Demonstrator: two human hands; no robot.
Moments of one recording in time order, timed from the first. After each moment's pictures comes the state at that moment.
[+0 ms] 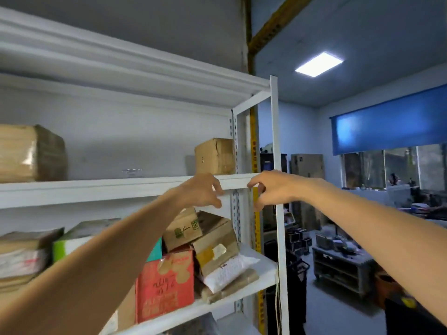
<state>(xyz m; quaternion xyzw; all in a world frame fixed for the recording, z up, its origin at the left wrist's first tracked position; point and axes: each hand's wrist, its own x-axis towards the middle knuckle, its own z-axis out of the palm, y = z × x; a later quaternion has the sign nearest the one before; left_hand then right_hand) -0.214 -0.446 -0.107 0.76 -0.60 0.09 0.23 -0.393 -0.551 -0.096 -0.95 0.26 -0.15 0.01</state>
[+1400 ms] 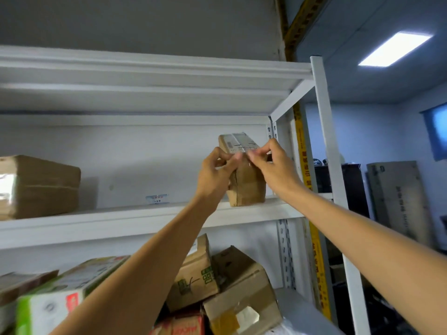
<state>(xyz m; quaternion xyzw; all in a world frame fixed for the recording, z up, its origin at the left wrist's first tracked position) -0.155 -0.586 -0.062 0.52 -0.49 0.13 0.69 -0.239 -0.699 -0.058 -0.77 -0.01 -0.56 0.31</state>
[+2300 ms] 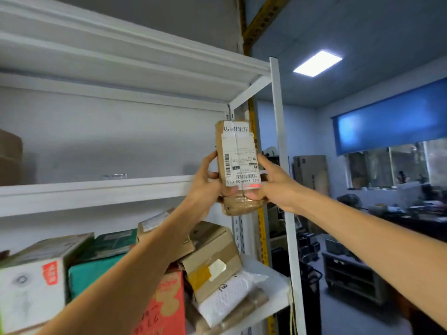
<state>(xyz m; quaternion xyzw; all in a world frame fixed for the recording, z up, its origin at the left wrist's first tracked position) -0.174 -0.555 -0.138 0.50 -0.54 -0.11 0.67 -0.317 -0.657 -0.137 -0.81 0.06 -0.39 0.43</state>
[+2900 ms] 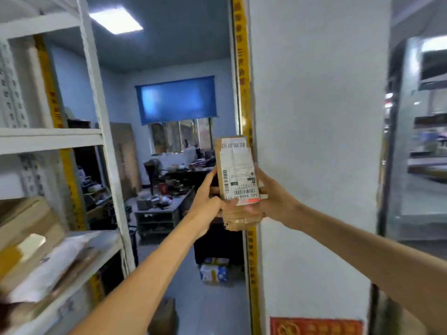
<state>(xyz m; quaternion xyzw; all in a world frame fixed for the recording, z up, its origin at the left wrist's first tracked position) -0.409 -0.533 -0.276 0.27 -0.68 -0.49 0.47 -0.568 -0.459 -0.267 -0.69 0.48 -0.49 0.23</state>
